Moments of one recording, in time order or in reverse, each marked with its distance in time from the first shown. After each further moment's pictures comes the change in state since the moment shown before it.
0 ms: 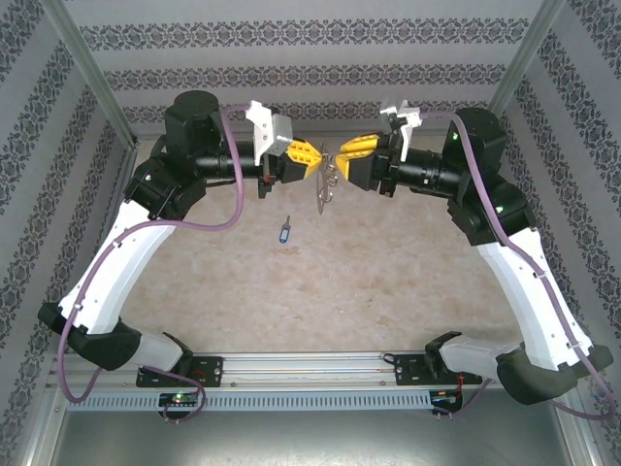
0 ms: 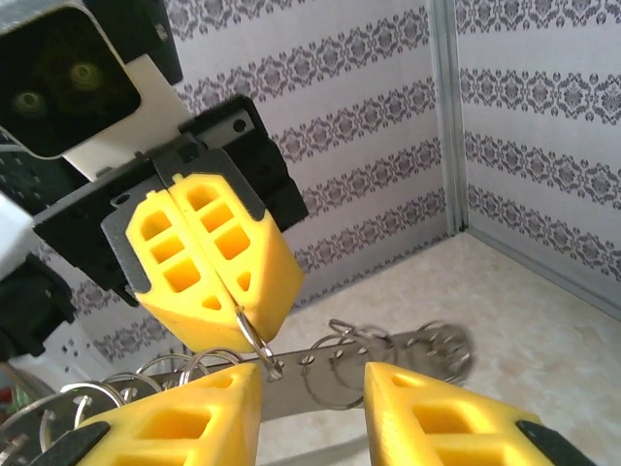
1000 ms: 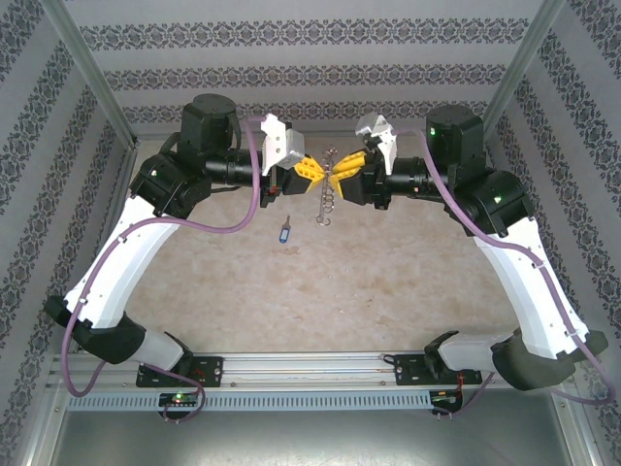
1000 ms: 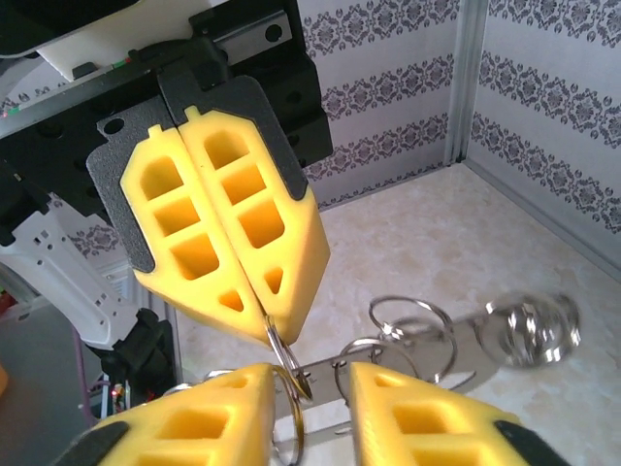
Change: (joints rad) left arm -0.019 0.037 0.043 -0.164 0.005 0.092; right arm 0.073 0.078 0.133 -0.303 0.064 -0.264
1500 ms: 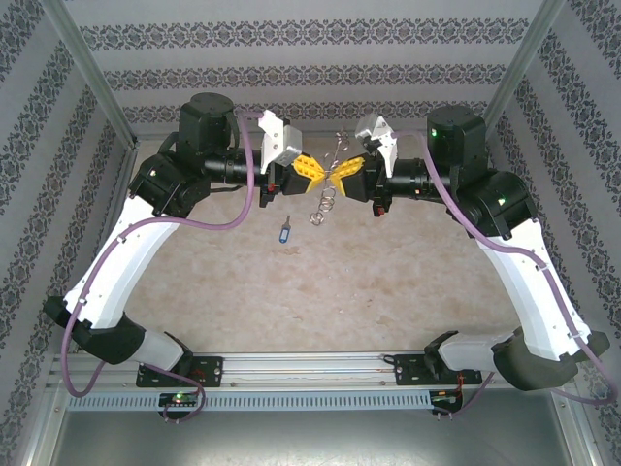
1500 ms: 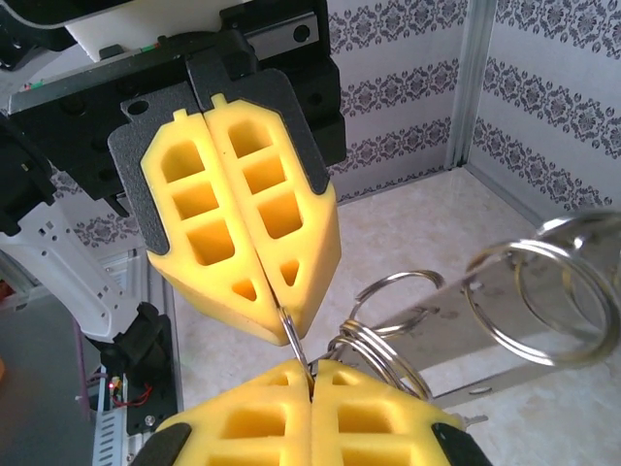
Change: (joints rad) left arm 0.002 -0.004 -0.012 0.036 0.036 -0.068; right arm 0.021 0.000 0.025 -0.026 0.012 -0.023
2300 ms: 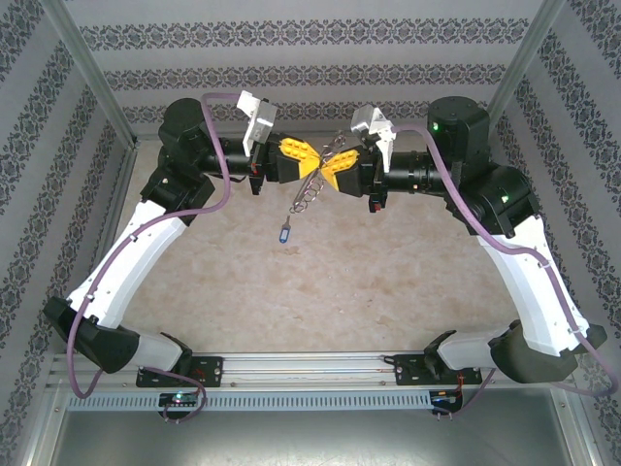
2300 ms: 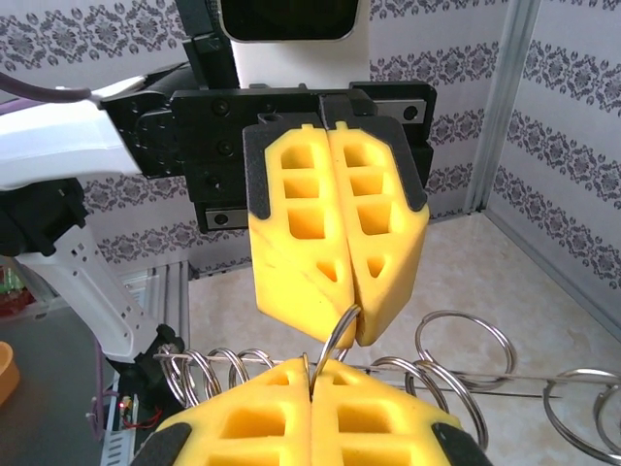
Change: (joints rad) left arm 0.098 -0.062 -0.292 0.738 0.278 -0.592; right arm 0.052 0.044 0.109 0.017 -0.023 0.004
